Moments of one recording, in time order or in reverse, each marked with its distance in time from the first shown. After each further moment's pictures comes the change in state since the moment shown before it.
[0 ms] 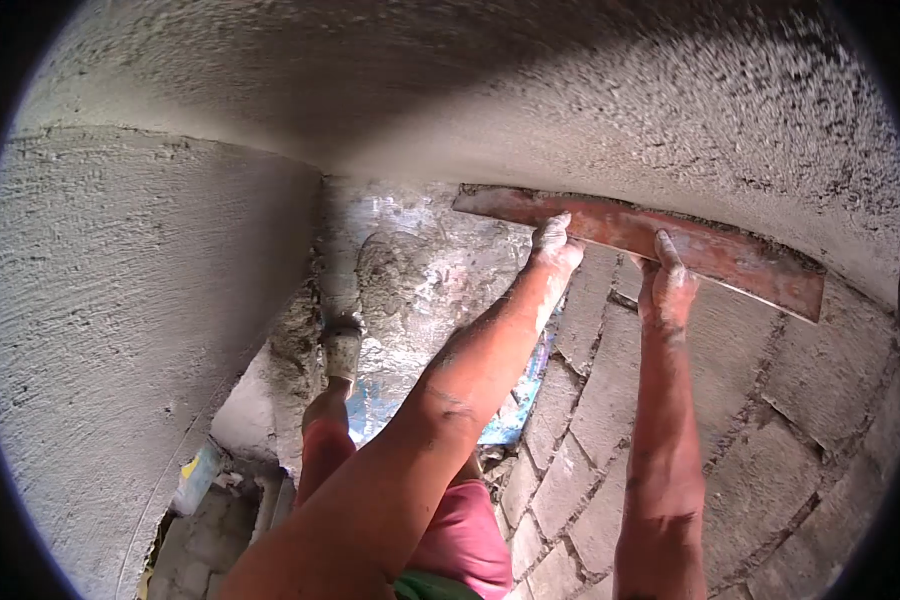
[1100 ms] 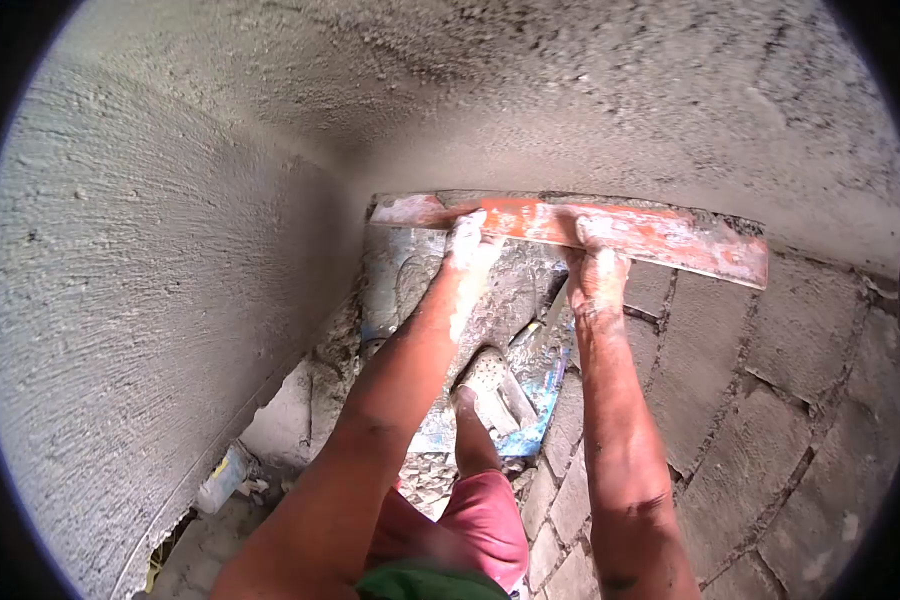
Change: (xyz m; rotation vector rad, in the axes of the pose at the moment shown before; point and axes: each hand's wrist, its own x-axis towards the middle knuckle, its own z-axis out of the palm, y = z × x) left_hand -0.123 0.193 0.040 0.097 -0.389 0.084; right_hand -0.103 -0.049 0.117 0.245 -0.129 0.189
